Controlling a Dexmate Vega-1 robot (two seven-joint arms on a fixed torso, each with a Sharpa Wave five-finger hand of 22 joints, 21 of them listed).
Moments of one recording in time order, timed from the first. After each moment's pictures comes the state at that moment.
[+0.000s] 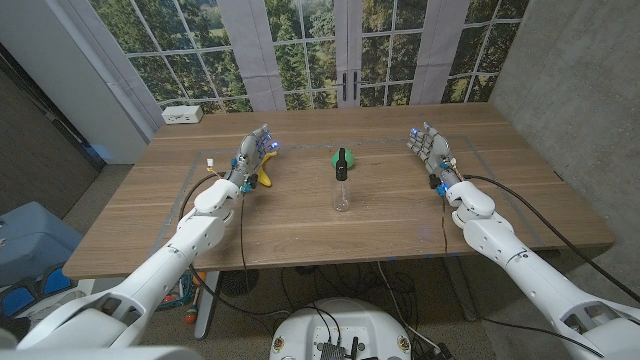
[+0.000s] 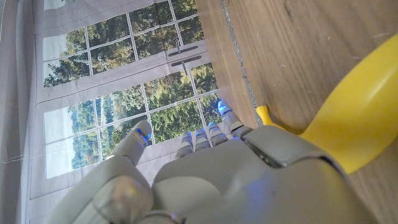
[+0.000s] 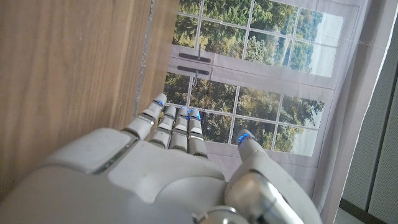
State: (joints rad) left arm 0.79 0.49 0.38 -1.25 -0.66 -0.29 -0.07; left_hand 0.12 0.11 0.73 0.01 0.19 -0.03 -0.02 0.17 0.17 -0.09 -0.04 0.19 0.18 -0.04 -0.03 0.18 0.20 -0.11 -0.03 0.74 0.16; right arm -0.87 -0.48 -0.34 -1.31 0.70 0.32 0.02; right_hand 0.22 0.14 0.46 0.02 0.17 0.30 0.06 0.24 0.18 0.27 0.03 0.23 0.20 0.12 -0.04 0.29 0.31 0.29 -0.03 0.21 0.17
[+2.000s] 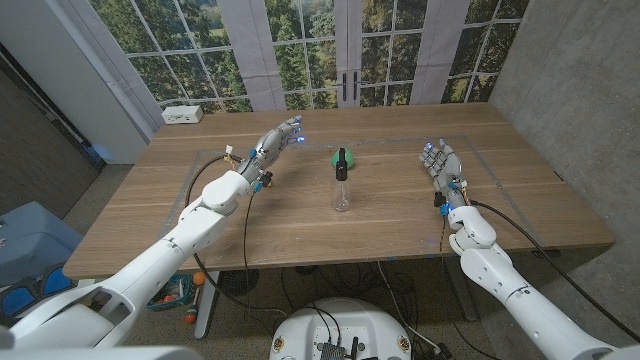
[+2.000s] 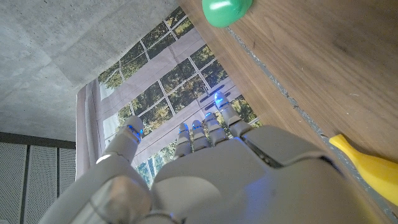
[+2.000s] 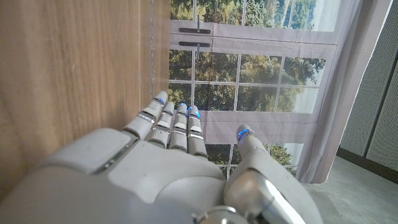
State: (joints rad) left arm 0.80 0.59 0.47 -1.40 -0.42 -0.37 -0.09; left_hand 0.12 0.08 0.70 -0.11 0.19 0.06 -0.05 0.19 0.17 0.04 -0.06 0.21 0.18 0.07 -0.04 0.20 0.17 0.03 -0.03 0.70 0.17; right arm -1.05 -0.44 -0.28 -1.43 0.73 0.40 -0.11; right_hand 0.24 0.16 0.48 -0.04 0.18 0.34 0.08 0.23 0.18 0.31 0.07 0.23 0.20 0.16 0.01 0.30 0.30 0.32 0.00 0.21 0.17
